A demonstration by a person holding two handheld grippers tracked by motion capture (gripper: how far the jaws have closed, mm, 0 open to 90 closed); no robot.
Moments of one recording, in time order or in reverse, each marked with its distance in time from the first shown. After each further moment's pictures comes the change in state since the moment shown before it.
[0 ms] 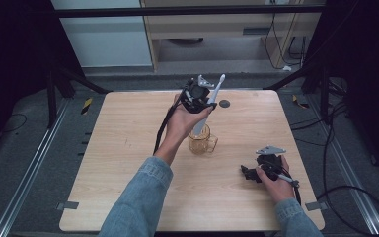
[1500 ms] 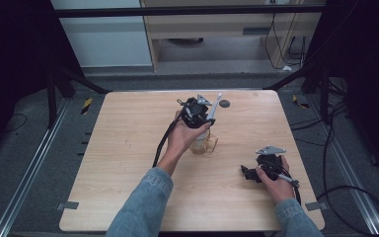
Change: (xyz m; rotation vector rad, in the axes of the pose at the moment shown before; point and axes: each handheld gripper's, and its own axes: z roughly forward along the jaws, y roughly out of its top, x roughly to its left) left arm -0.005 -0.050 0.038 0.044 -0.046 -0.031; right arm 0.000 0.000 0.000 -0.001 0.003 0.009
